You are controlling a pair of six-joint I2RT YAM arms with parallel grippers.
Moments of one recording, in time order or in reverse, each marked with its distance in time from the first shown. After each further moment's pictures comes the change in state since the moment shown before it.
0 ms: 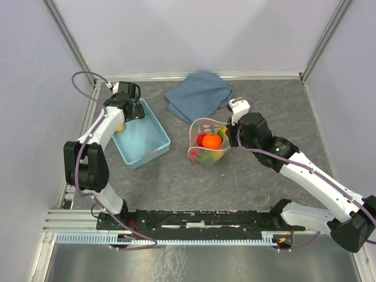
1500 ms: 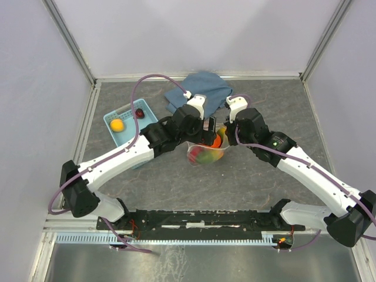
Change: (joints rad) left arm -0.787 -0.197 0.014 0.115 0.196 -0.003; right arm 0.000 0.057 0.083 -0.098 0.002 0.027
